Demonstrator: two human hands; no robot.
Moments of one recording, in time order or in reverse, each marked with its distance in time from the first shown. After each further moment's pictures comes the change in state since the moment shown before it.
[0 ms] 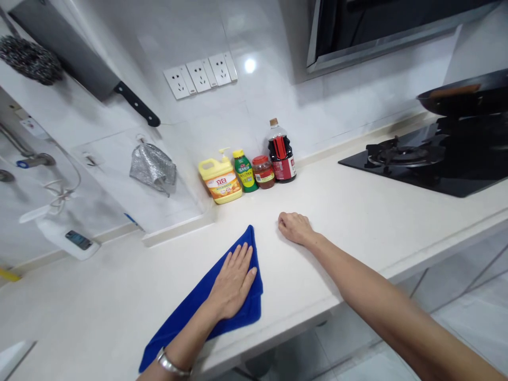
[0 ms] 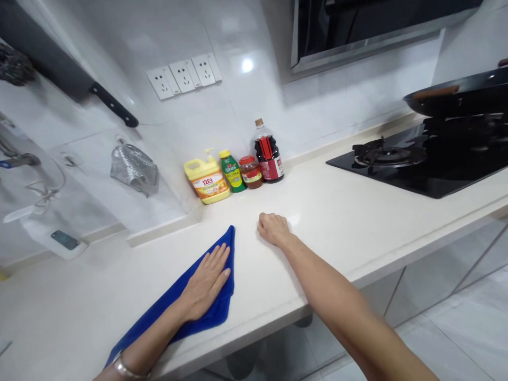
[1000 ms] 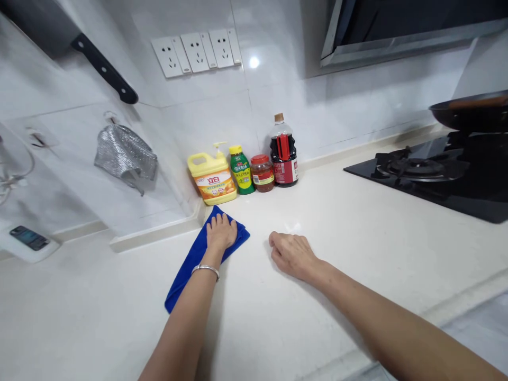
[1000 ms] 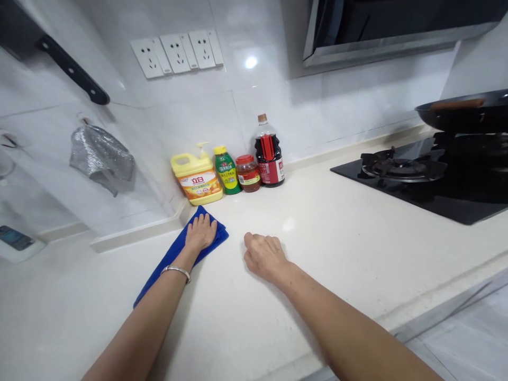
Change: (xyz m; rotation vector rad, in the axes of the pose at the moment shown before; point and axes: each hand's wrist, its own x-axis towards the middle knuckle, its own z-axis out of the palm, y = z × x) left_hand 0.186 -0.084 0.001 0.044 0.210 -0.553; right_hand -0.011 -0.017 0.003 -0.082 -0.101 -0.158
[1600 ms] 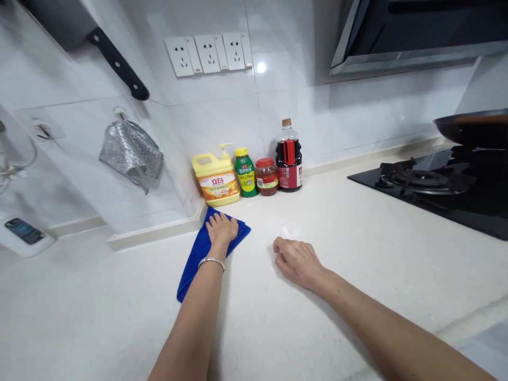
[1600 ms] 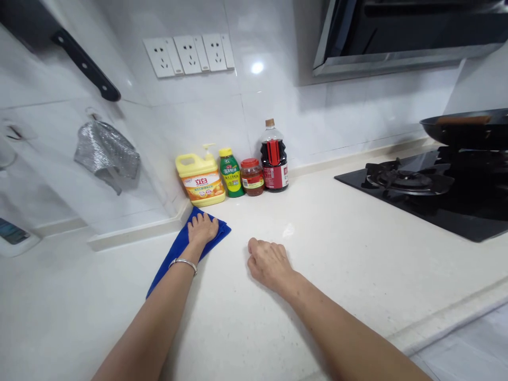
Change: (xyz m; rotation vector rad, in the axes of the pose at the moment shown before) left_hand 0.028 0.003 0.008 0.007 0.038 -0.166; right_hand 0.002 0.001 0.005 -0.002 0.022 0.029
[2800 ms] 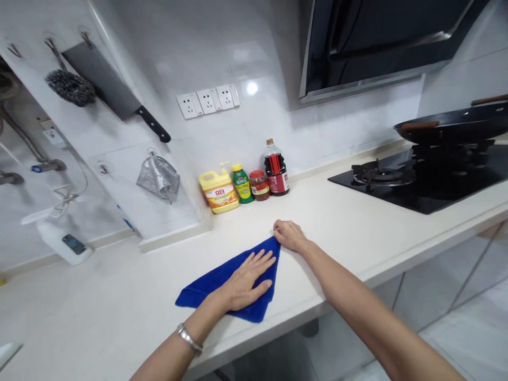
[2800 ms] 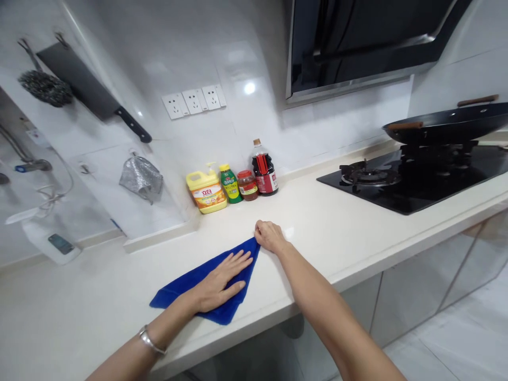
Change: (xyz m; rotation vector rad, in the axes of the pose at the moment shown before) left_hand -0.222 -0.022 -0.080 -0.246 -0.389 1.097; right_hand 0.004 0.034 -0.009 0.162 0.190 0.058
